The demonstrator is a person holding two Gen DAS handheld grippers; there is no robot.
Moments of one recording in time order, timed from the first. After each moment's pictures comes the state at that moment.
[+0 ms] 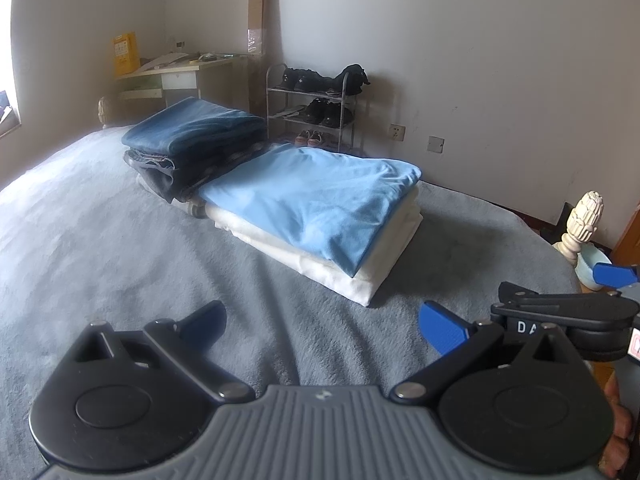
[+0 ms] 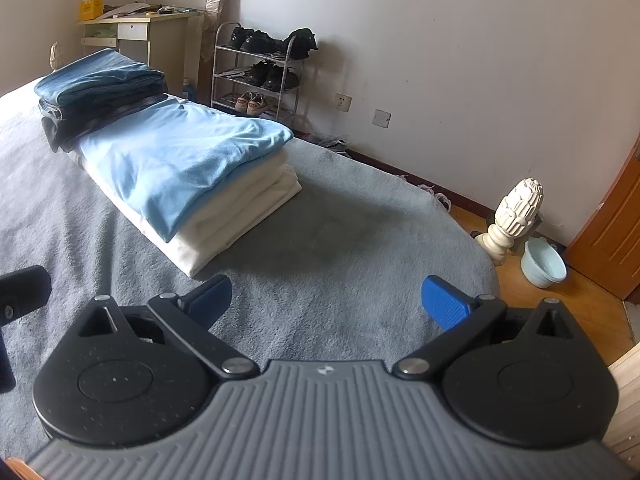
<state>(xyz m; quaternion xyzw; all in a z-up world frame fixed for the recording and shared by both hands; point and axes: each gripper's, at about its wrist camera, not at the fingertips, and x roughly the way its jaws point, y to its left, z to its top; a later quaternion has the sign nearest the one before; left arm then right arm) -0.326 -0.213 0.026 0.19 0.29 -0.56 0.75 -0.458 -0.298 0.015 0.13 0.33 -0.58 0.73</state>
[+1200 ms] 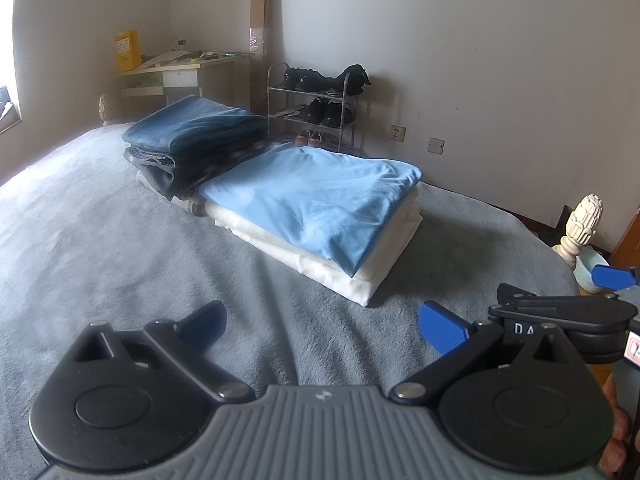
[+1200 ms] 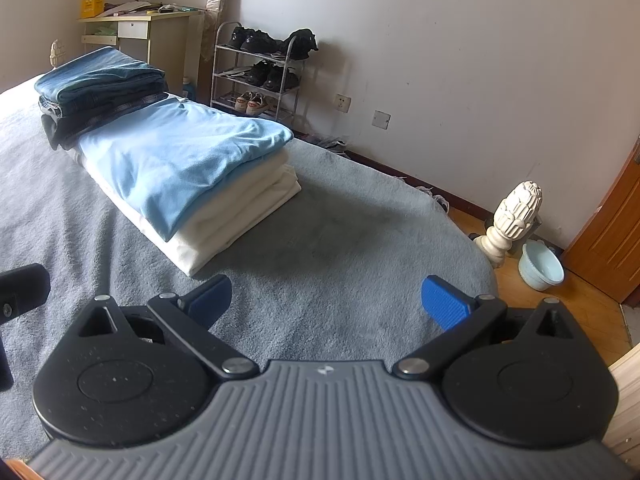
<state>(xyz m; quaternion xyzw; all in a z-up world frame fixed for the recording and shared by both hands) -0.326 -0.212 0.027 0.19 0.29 -0.55 0.76 -0.457 -0.296 0.015 0.12 0.33 -0.58 0.73</state>
